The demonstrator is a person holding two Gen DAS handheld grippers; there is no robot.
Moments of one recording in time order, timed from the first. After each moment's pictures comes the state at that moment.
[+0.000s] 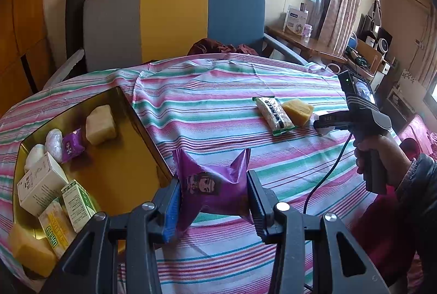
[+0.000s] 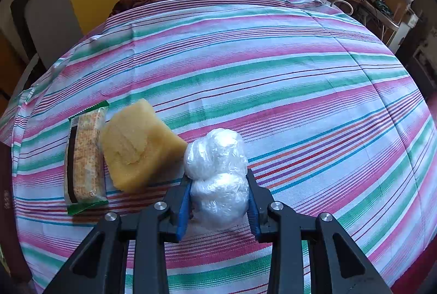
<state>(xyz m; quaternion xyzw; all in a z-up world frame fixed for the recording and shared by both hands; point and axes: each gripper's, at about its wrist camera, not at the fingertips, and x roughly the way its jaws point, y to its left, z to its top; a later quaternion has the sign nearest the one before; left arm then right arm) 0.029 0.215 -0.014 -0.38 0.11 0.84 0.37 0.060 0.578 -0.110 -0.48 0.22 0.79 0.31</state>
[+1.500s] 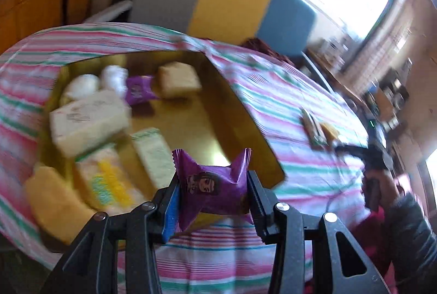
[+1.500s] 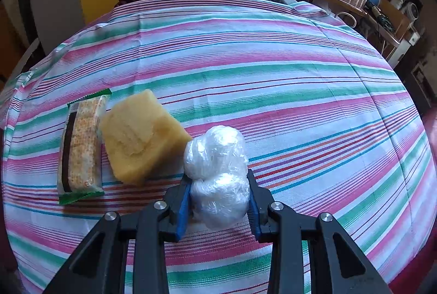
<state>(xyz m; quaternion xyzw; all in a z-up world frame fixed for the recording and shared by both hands) -0.030 0.096 -0.037 -0.46 -0.01 0.82 0.33 0.058 0.571 -0.110 -0.49 0.18 0.79 0.31</state>
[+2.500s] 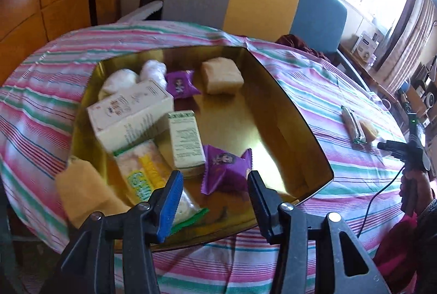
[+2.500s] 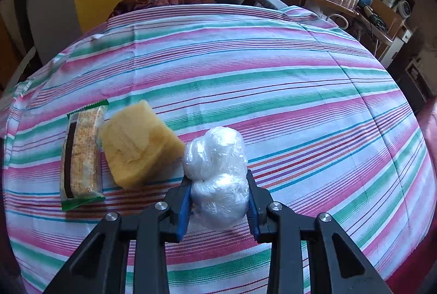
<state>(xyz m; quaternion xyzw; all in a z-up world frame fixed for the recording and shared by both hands) -0.035 0.075 -0.041 -0.46 0.02 0.86 0.22 0.072 0.575 -0.096 -0.46 0.20 0.80 0.34</state>
